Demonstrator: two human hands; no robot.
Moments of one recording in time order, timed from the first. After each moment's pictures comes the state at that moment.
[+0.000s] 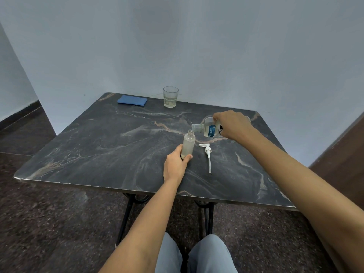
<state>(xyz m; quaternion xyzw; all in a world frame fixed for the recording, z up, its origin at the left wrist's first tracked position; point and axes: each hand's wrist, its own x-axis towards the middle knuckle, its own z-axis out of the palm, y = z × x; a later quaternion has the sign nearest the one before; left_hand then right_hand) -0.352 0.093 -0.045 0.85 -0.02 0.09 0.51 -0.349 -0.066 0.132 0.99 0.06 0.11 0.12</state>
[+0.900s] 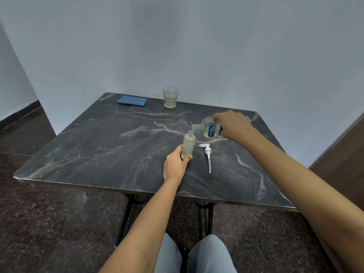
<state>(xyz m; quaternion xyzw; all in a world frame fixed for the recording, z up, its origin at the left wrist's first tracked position) -0.353 0.093 -0.042 0.85 -0.02 0.09 0.51 -0.353 -0.064 0.135 0.99 0.07 0.10 0.12</state>
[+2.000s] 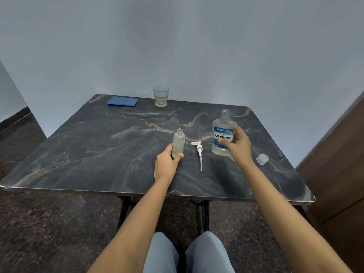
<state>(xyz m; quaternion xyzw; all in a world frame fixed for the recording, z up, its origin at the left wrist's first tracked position) -0.351 0.092 -0.046 0.85 -0.01 0.08 0.52 -0.366 -0.139 0.024 0.81 -0.08 0.21 -0.53</state>
